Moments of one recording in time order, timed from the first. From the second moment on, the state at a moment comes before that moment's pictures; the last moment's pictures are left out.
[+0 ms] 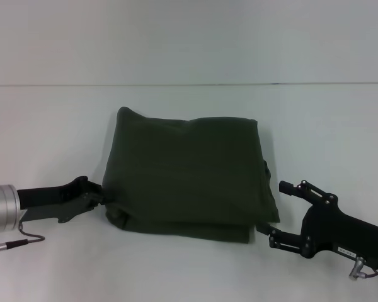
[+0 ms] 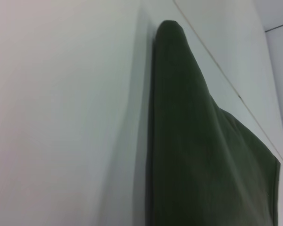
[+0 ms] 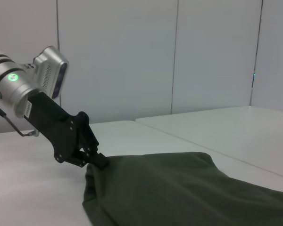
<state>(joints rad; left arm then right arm) -0.55 -2.06 0.50 0.56 2.27 1.33 -2.43 0.43 2.10 -0.70 -0.26 -1.73 -1.38 0.64</state>
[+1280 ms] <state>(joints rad) -0.47 -2.10 0.40 0.74 2.21 1.64 -1.87 0.44 2.10 -0.69 -0.25 -1.66 -1.40 0.63</state>
